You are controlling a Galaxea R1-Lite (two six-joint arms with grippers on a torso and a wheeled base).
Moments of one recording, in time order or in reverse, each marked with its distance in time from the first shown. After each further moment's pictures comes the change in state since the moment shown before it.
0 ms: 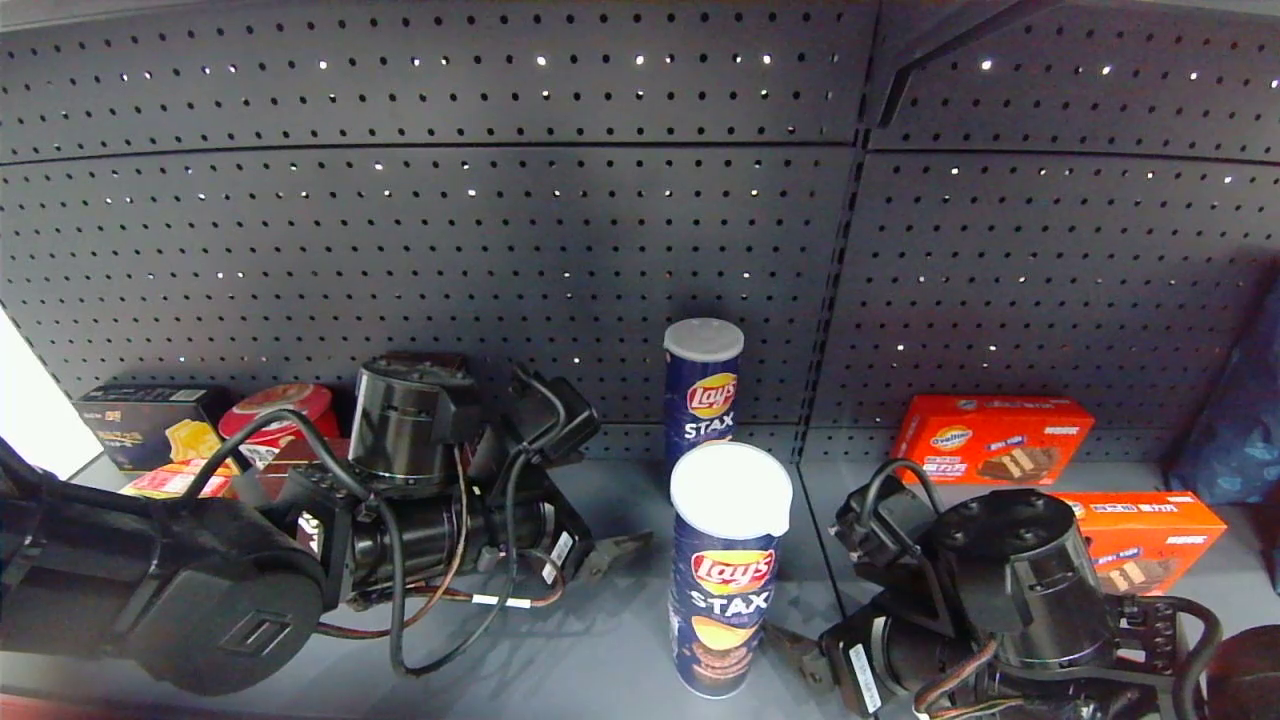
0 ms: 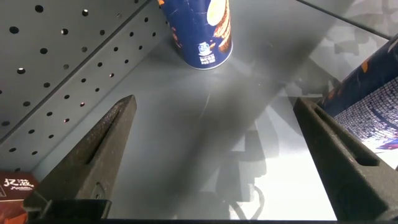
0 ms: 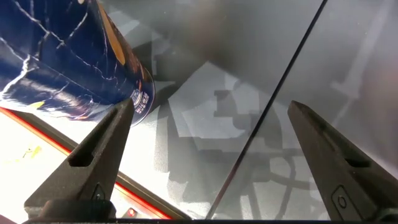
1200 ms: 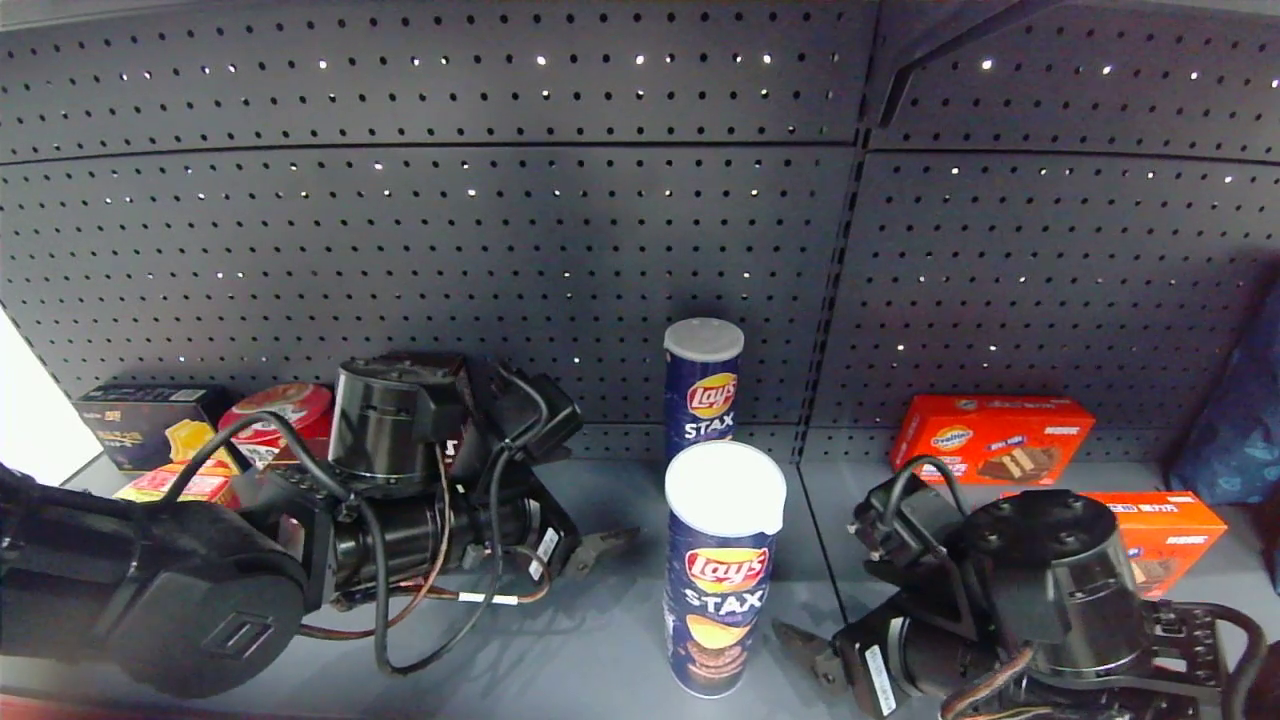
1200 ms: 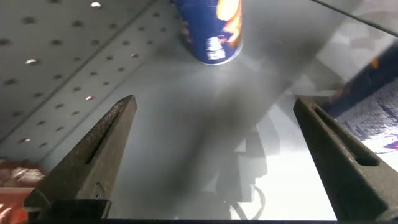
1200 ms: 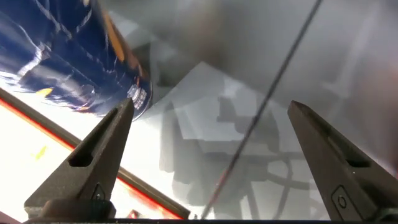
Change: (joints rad) left arm 0.028 -0.025 0.024 -0.018 -0.002 -0.001; right arm -0.001 -0.057 0.031 -0.013 -0.006 0.002
